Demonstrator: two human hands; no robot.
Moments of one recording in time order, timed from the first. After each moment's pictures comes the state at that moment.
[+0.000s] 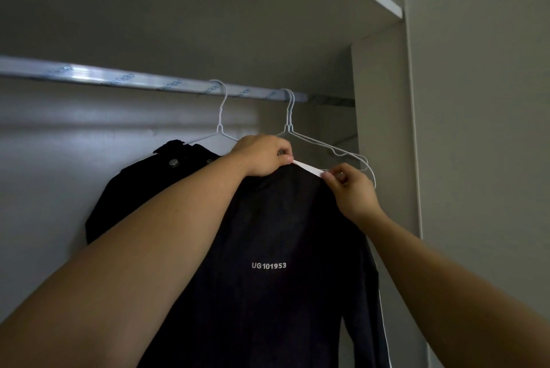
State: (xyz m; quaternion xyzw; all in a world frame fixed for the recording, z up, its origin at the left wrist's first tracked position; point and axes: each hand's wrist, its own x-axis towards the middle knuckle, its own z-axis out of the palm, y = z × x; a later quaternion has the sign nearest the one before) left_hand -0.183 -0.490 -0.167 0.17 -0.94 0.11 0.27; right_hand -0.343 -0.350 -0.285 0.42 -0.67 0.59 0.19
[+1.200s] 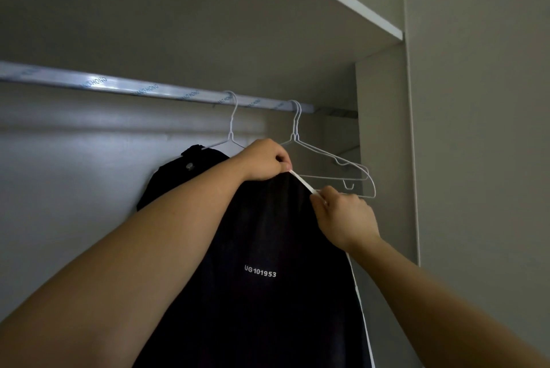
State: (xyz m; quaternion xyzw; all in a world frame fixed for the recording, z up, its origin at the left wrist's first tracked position) left_hand -0.161 -0.484 -0.166 0.12 -0.95 -0.02 0.30; right_hand -0.287 -0.326 -0.299 0.45 -0.74 0.33 0.36
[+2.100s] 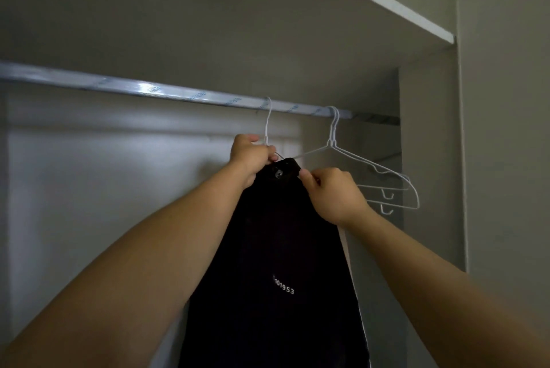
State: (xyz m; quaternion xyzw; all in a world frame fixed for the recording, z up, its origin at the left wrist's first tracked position) left_hand -0.112 -0.518 -0.170 0.22 -0.63 -0.49 0.56; right_hand -0.208 -0.352 -0.230 0.55 -0.69 0.44 0.16
